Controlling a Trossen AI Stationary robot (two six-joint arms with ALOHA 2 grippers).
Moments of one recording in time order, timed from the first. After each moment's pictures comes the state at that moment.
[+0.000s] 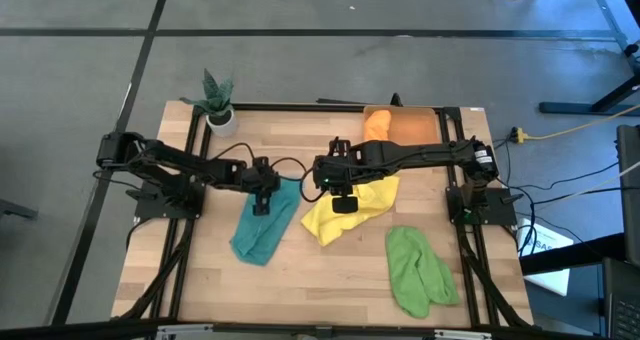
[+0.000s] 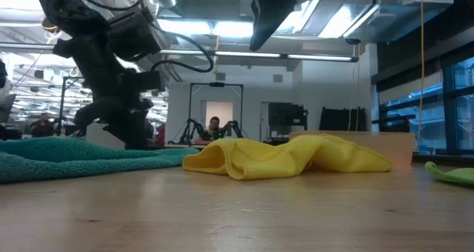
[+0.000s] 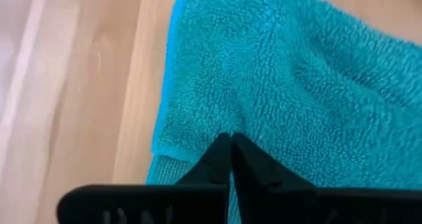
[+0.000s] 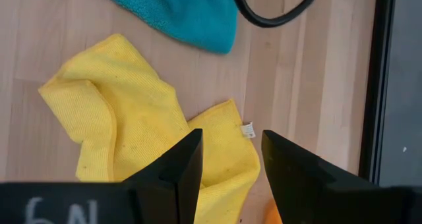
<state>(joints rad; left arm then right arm) 0.08 1.38 0.50 -0.13 -0.17 0.06 0.07 1.93 1.90 -1.16 0.28 -0.11</state>
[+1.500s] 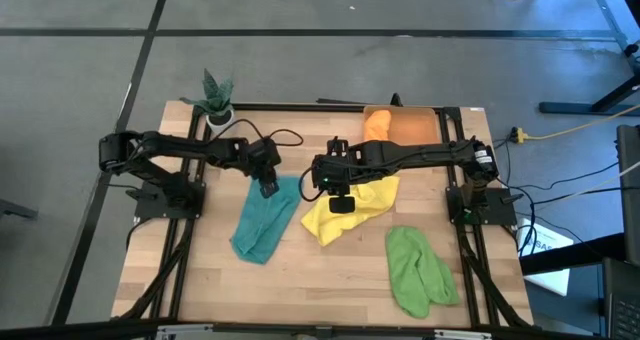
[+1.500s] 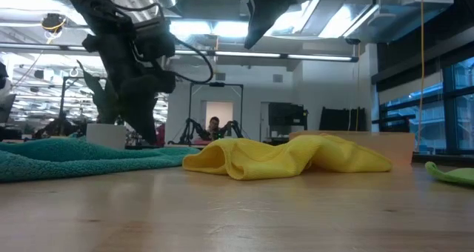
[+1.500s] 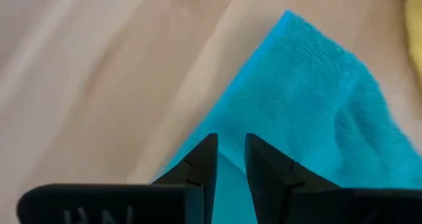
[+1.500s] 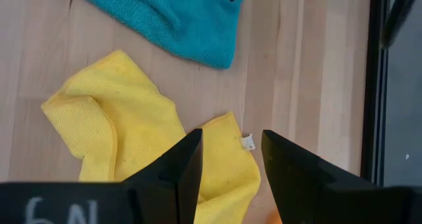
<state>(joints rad) 0.33 1.38 0.64 -0.35 0.06 -0.24 0.07 1.93 1.90 -1.11 0.28 -0.11</state>
